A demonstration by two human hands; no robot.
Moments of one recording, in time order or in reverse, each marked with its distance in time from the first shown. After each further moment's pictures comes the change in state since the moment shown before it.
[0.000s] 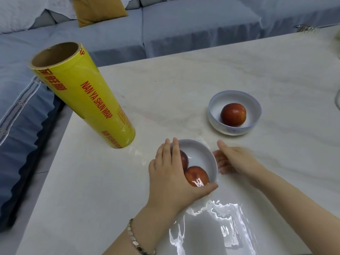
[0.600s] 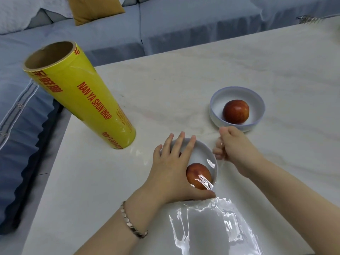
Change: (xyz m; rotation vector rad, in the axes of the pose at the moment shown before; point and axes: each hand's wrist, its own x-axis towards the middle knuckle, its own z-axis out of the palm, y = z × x) left_hand 0.024 -0.015 -0.011 0.182 -0.177 0.297; right_hand 0.002 -0.030 0.020 0.206 0.155 -0.104
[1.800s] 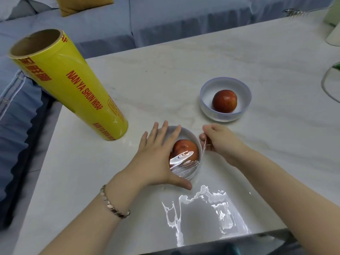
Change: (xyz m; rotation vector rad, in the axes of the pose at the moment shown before) left_hand -0.005 -0.015 -0.014 0.002 -0.147 0.022; right_hand -0.005 0.013 0.001 -0.042 -0.141 0.043
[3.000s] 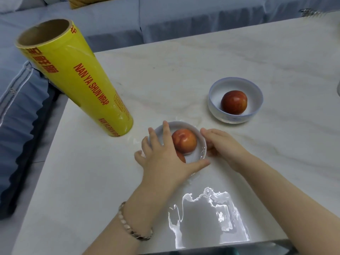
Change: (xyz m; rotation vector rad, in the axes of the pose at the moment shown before) left_hand -0.003 0.038 0.010 -0.320 0.228 -0.494; right_hand 0.008 0.014 0.001 -0.056 -0.098 0.014
